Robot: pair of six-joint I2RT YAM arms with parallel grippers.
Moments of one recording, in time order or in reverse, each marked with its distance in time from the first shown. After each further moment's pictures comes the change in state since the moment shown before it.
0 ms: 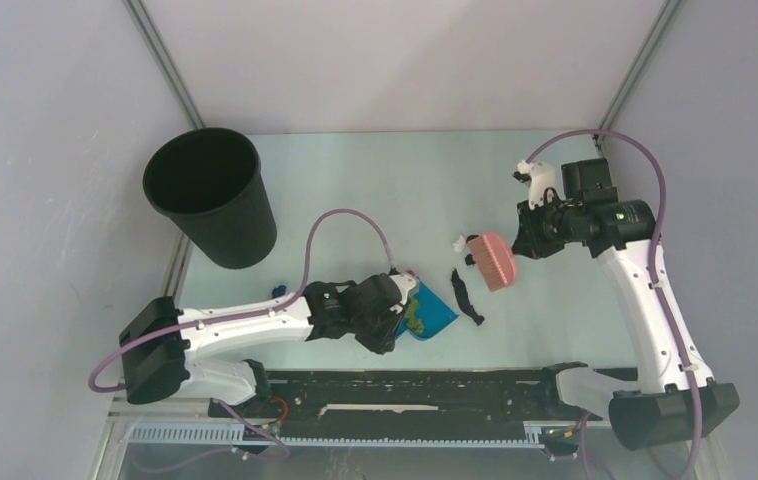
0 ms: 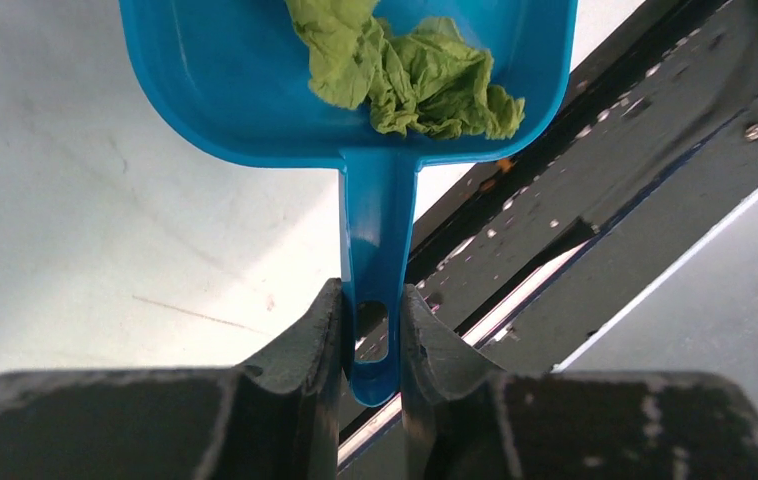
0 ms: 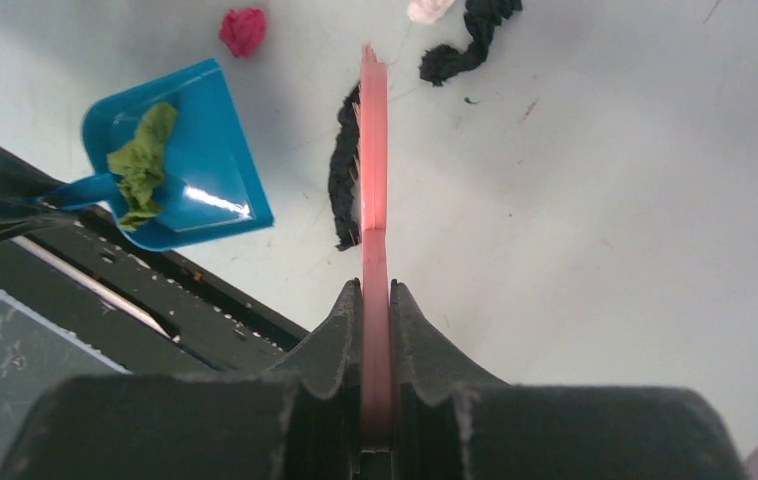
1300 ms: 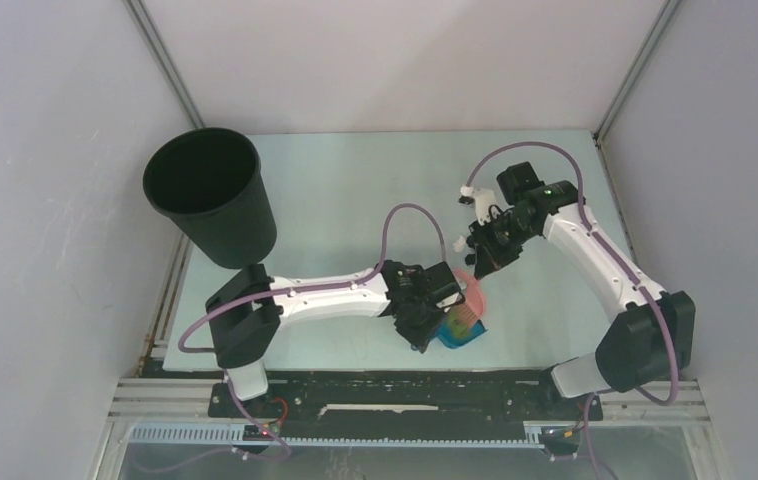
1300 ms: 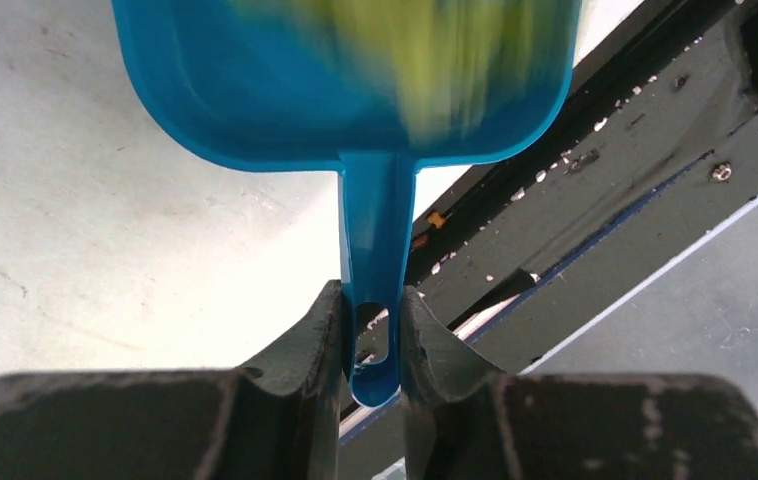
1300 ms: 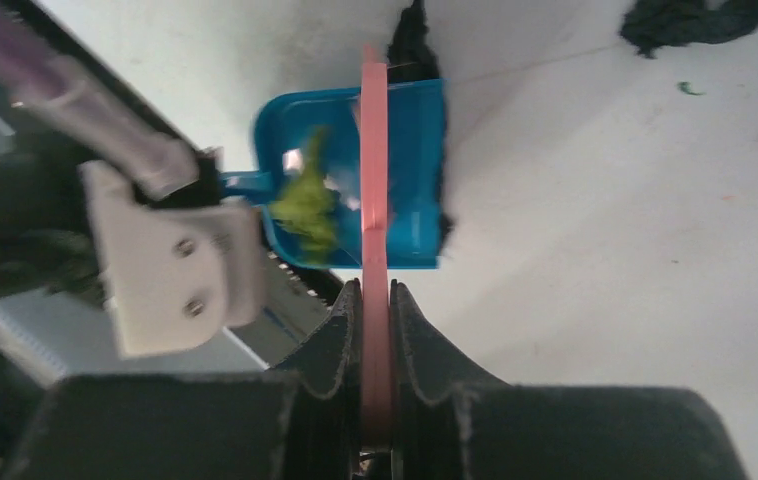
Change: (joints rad) left arm -0.031 0.459 0.437 -0.227 0.099 0.038; right arm 0.192 0.287 -0.077 0.026 -0.054 -0.026
